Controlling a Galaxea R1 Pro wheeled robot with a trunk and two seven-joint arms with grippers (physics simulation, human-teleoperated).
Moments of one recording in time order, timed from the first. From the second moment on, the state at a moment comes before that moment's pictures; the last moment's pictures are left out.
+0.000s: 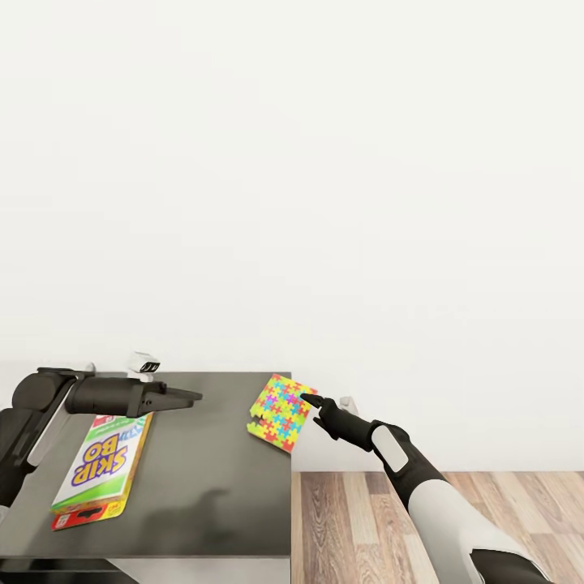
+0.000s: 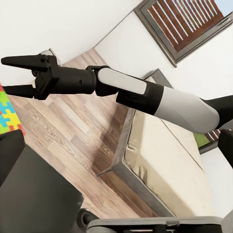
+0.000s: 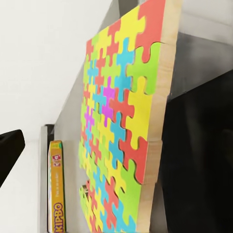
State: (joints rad) left arm -0.63 0.47 -0.08 -1.33 0.27 1.04 -1.57; right arm -0.75 0.10 -0.11 -0.46 -0.68 0.57 0.51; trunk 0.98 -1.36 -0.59
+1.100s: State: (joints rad) left arm -0.63 0.47 -0.08 -1.33 0.27 1.04 -1.57; right arm -0.75 0.10 -0.11 -0.46 -0.68 0.57 0.52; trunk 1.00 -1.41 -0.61
